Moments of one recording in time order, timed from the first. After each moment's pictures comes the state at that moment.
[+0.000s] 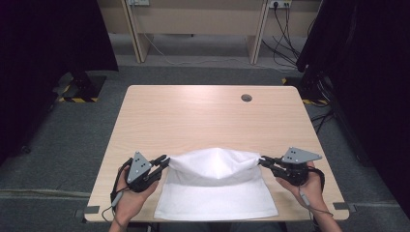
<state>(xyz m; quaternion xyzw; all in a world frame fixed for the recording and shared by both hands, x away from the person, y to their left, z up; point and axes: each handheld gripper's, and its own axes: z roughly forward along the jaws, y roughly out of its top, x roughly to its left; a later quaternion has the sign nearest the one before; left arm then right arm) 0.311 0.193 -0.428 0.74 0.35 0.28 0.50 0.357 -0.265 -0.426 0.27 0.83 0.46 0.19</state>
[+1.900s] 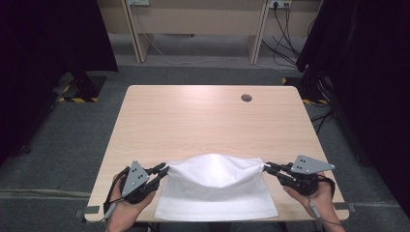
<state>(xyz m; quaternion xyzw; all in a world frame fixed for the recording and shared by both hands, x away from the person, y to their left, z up) 0.281 0.194 -0.414 0.76 0.32 0.28 0.49 0.325 -0.274 -0.410 0.25 0.82 0.47 0.19</state>
